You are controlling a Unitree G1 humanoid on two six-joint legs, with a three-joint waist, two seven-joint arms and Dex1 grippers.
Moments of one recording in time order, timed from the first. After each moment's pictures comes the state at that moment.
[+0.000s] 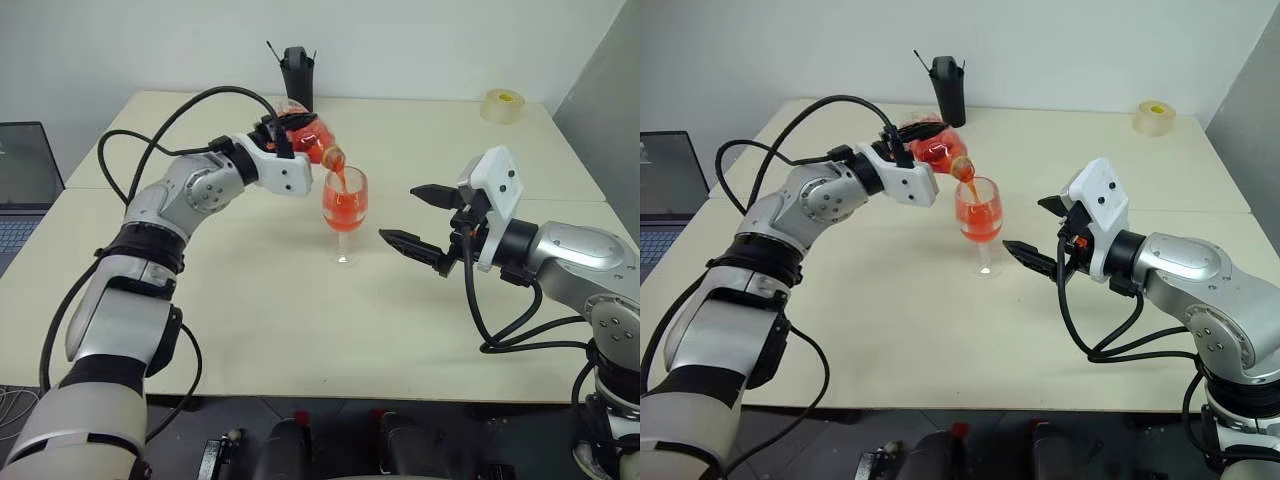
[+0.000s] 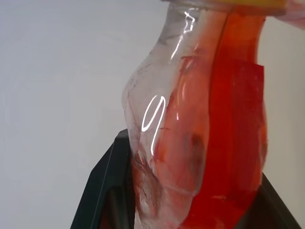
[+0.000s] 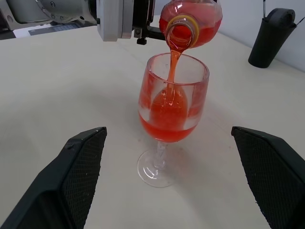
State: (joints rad) left arm -1.14 0.62 -0.32 0.87 0.60 -0.79 -0.23; right arm -0.57 -0.66 -0.08 -0.66 0.73 1.06 0.46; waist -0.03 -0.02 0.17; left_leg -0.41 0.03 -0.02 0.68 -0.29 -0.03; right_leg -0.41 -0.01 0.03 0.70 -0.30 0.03
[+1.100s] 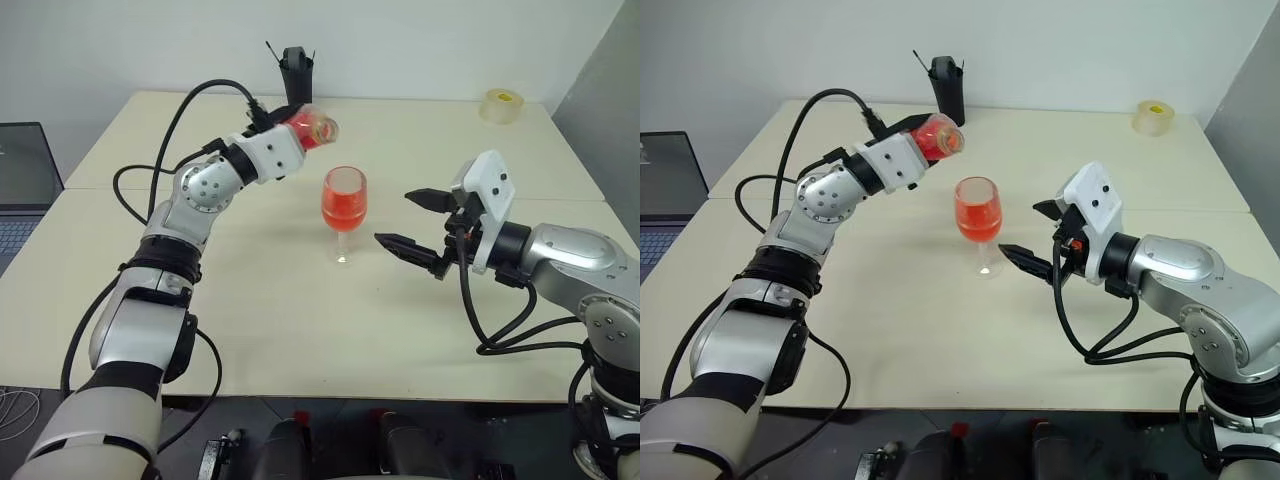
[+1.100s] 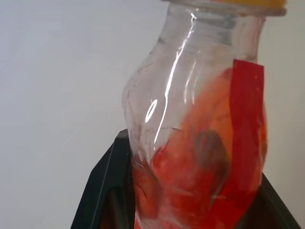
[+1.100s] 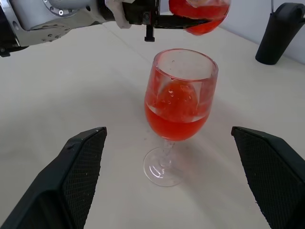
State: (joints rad) left arm -1.06 0.51 -0.12 0.83 0.14 -0.54 -0.47; right arm -0.58 -0.65 -0.06 -0.64 0.74 1.06 0.46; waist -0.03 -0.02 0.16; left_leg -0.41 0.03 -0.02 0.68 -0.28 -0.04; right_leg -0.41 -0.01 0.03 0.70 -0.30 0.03
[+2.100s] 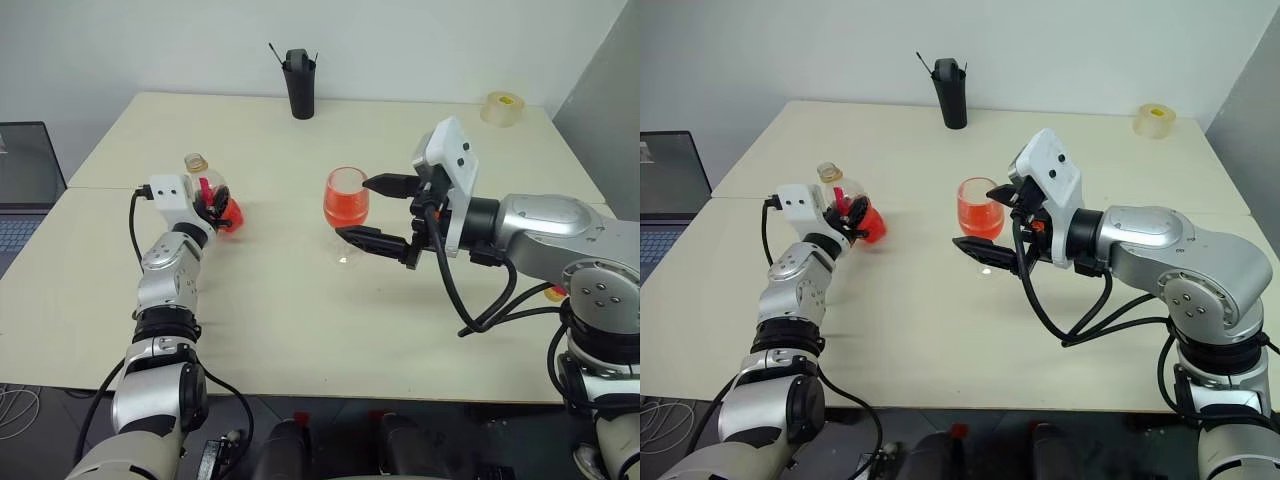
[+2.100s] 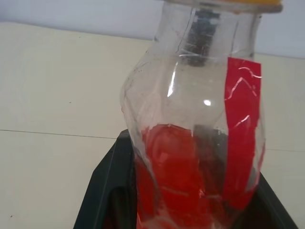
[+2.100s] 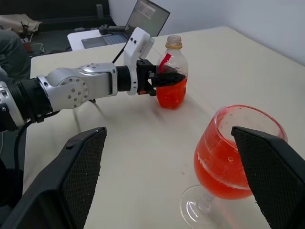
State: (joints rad) left arm -0.73 0.40 0.30 0.72 -0.27 0.05 -0.34; right arm -0.81 -0.58 0.03 -0.59 0.86 1.16 0.42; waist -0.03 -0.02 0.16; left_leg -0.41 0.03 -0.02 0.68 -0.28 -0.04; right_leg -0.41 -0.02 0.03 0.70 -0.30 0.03
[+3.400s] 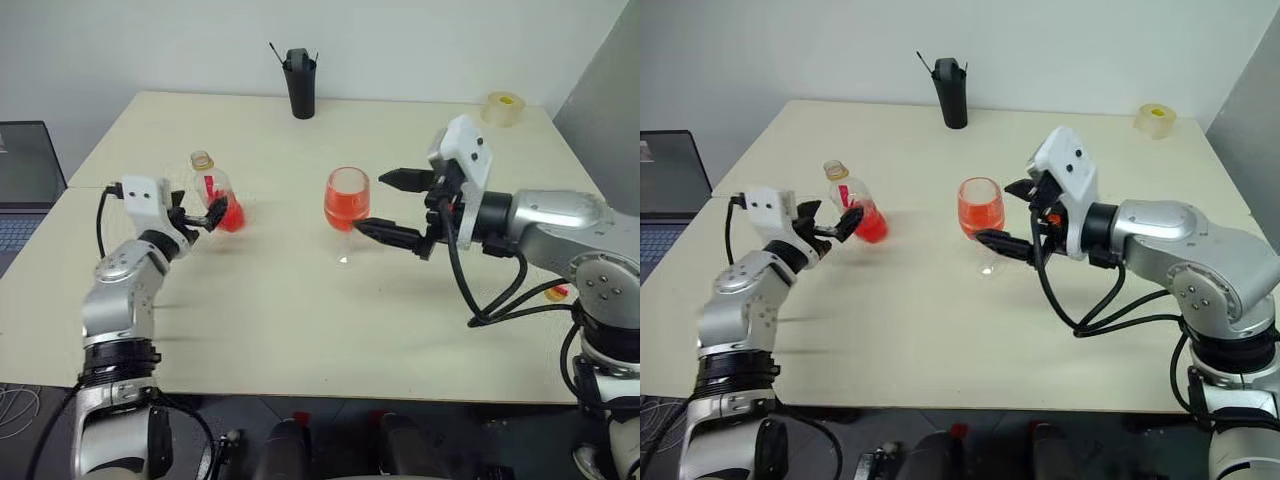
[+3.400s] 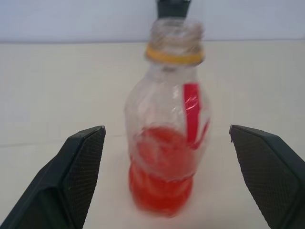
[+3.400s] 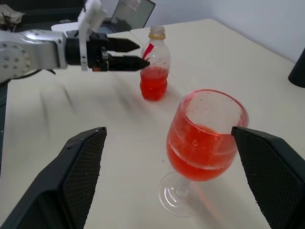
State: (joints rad) left arm -0.47 0.60 0.30 0.12 -0.39 0.44 -0.50; right arm -0.79 -0.68 0.03 -0.50 0.79 1.08 0.54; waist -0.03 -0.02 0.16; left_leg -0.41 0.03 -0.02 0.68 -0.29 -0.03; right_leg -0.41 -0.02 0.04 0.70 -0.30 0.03
